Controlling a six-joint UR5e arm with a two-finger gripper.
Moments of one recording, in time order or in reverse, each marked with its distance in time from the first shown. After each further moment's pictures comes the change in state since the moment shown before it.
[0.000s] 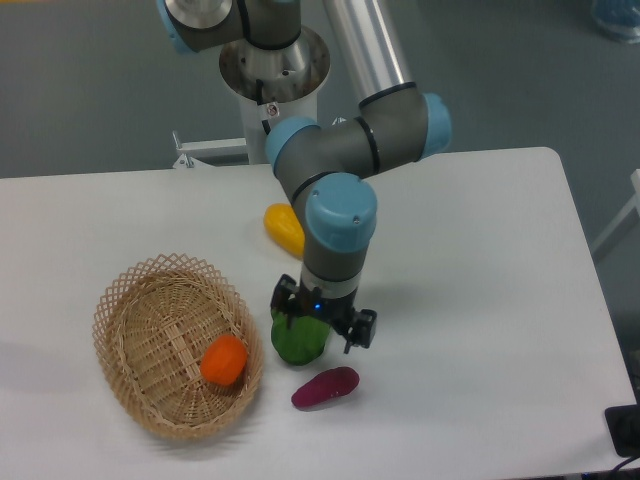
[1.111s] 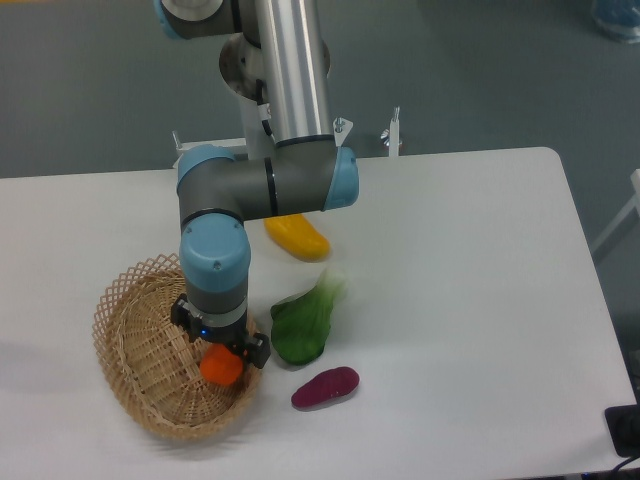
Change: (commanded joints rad) arm -0.170 -0.071 -0.003 0.005 0.046 -0.069
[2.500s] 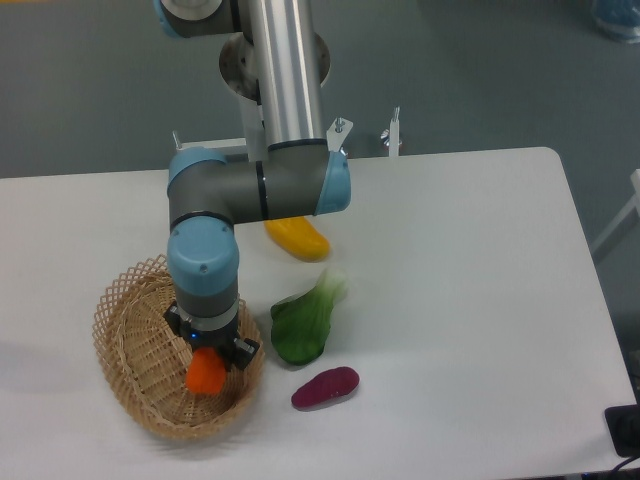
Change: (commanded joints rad) arm 0.044 0.040 0.015 -0.018 -0.067 -0.009
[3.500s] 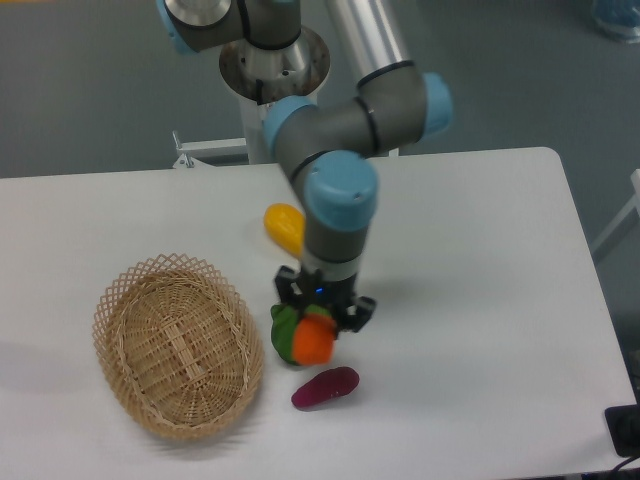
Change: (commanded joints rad) arm 0.330 0.124 -0.052 -0.011 0.021 0.255
